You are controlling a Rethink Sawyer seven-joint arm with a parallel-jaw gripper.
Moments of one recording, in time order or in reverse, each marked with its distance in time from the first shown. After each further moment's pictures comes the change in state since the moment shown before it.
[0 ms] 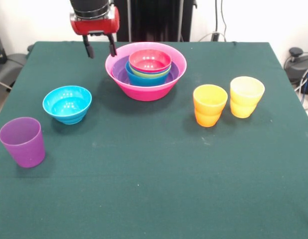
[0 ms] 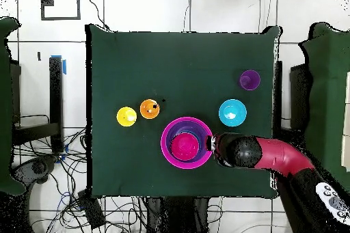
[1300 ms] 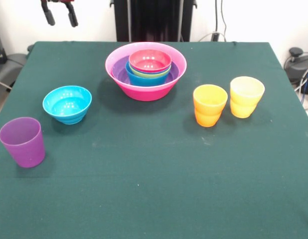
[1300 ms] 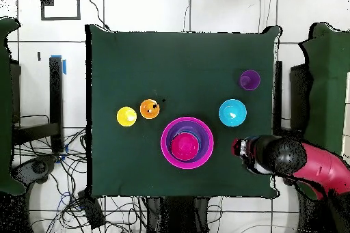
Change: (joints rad) arm -0.105 -0.162 0.009 -0.029 0.076 0.222 0.000
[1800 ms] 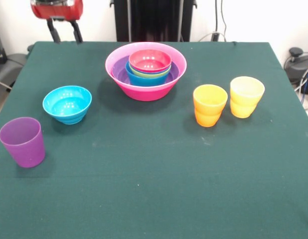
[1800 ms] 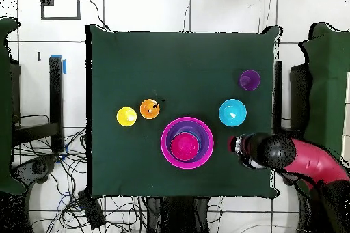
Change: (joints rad) arm 0.004 0.121 0.000 -0.044 -0.062 -0.067 0.000
